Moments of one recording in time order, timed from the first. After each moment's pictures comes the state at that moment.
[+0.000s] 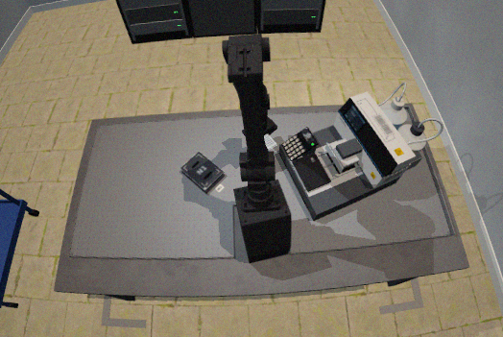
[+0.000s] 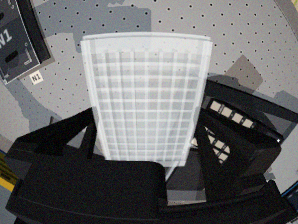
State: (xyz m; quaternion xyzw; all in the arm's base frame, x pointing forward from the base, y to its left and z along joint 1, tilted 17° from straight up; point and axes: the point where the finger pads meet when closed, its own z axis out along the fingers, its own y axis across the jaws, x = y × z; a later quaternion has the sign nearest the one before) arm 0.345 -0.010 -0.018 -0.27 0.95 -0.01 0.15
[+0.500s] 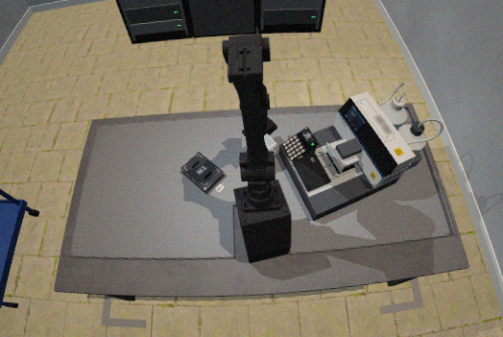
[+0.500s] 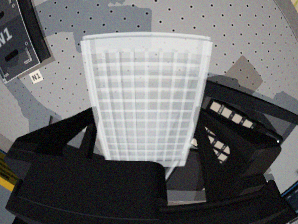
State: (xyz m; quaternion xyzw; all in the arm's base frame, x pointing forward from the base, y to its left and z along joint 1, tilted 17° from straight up) arm 0.345 -0.010 -0.019 -0.28 0.95 -0.01 0.15
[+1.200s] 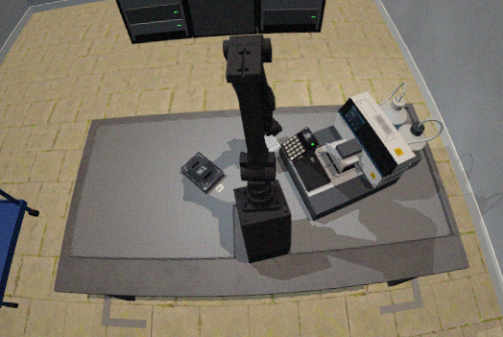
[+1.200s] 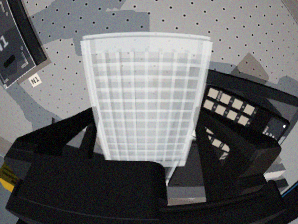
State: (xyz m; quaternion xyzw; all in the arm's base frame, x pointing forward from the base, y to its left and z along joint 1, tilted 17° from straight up) arm 0.340 -0.027 -0.019 -0.23 0.96 0.00 0.15
